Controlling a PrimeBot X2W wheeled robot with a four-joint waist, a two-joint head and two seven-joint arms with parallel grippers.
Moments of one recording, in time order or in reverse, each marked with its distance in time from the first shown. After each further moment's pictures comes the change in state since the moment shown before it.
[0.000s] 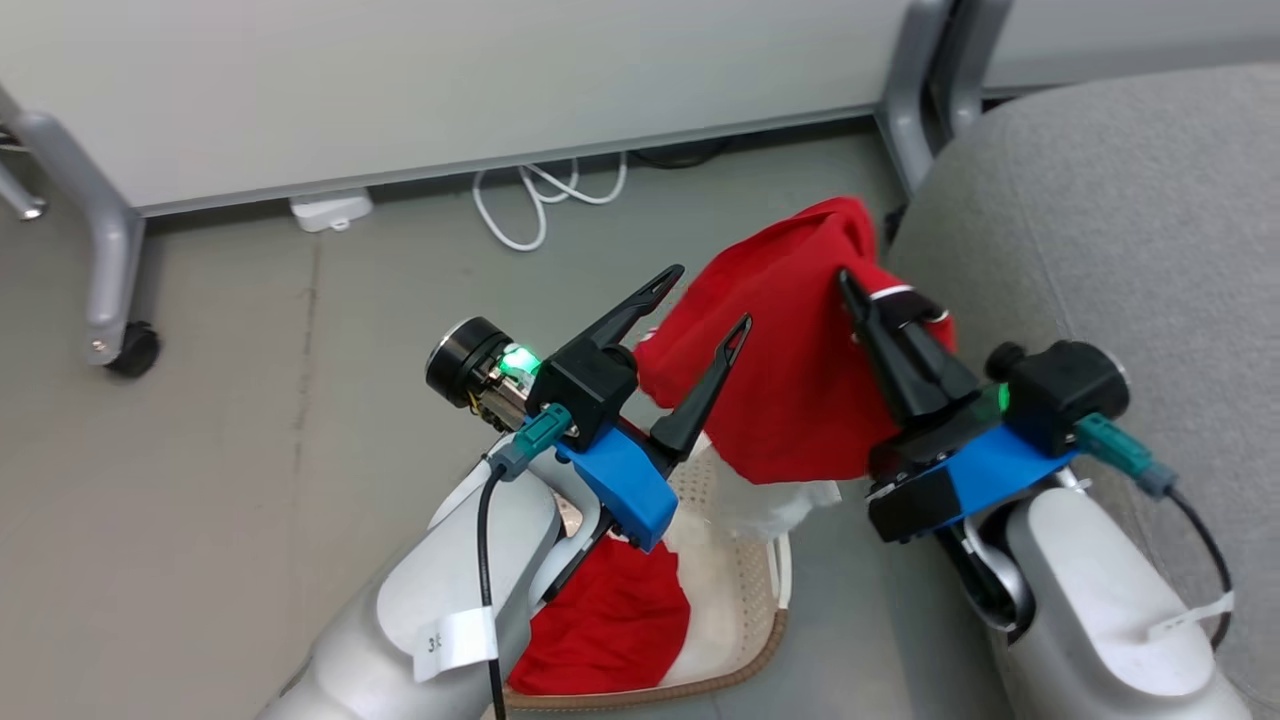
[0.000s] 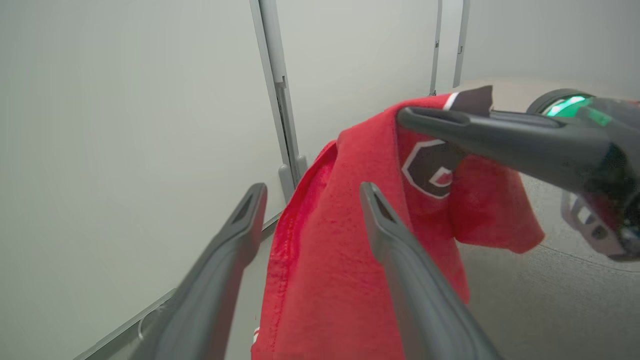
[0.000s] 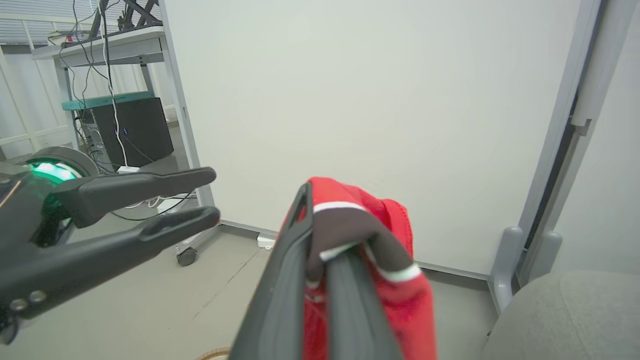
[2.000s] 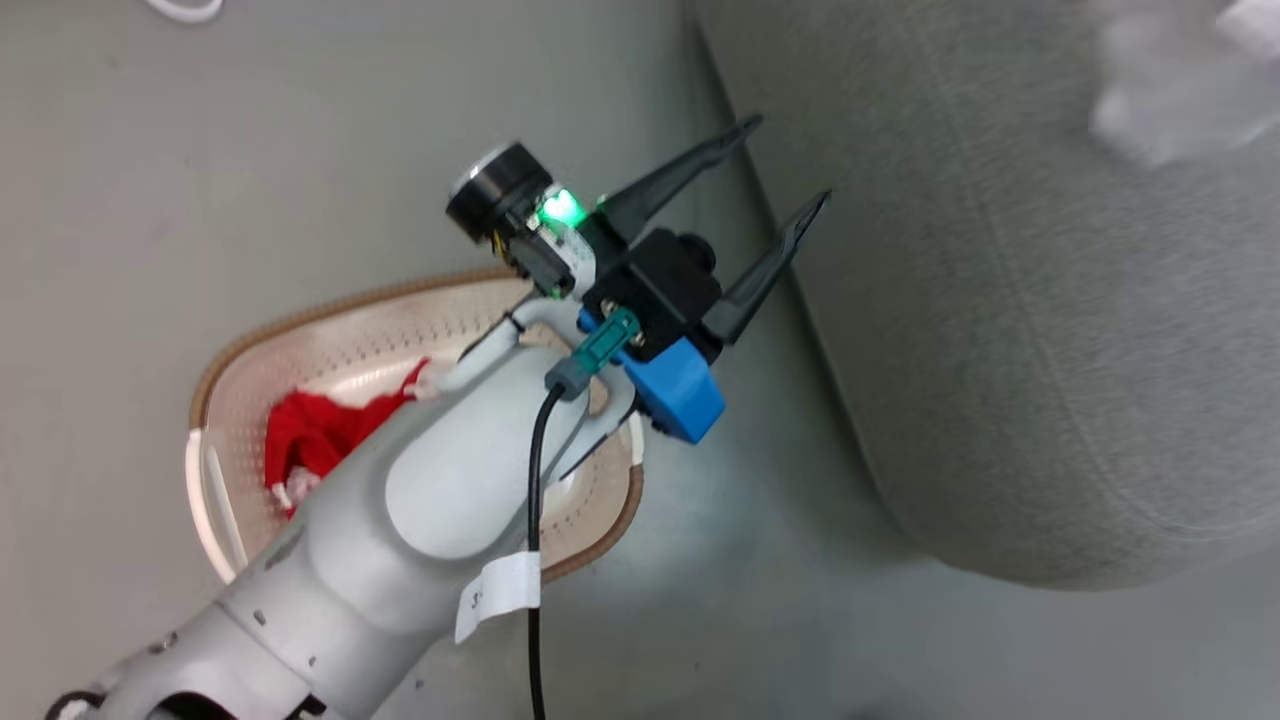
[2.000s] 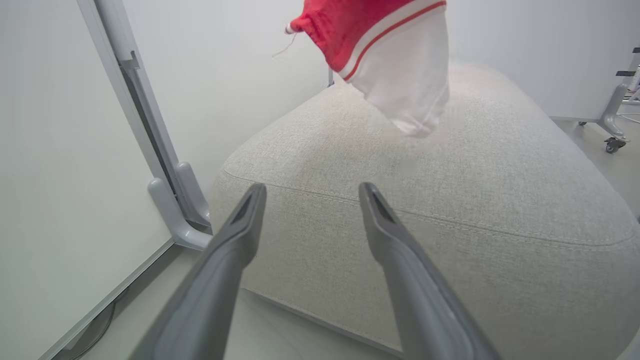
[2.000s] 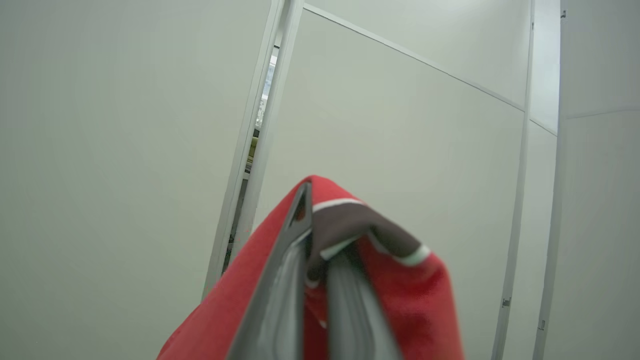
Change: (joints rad) left arm -0.238 0.026 -0.110 -0.035 0.090 0.016 0.001; right arm -0.387 -0.163 -0.656 -0.313 -0.057 0.000 0.000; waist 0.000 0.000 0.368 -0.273
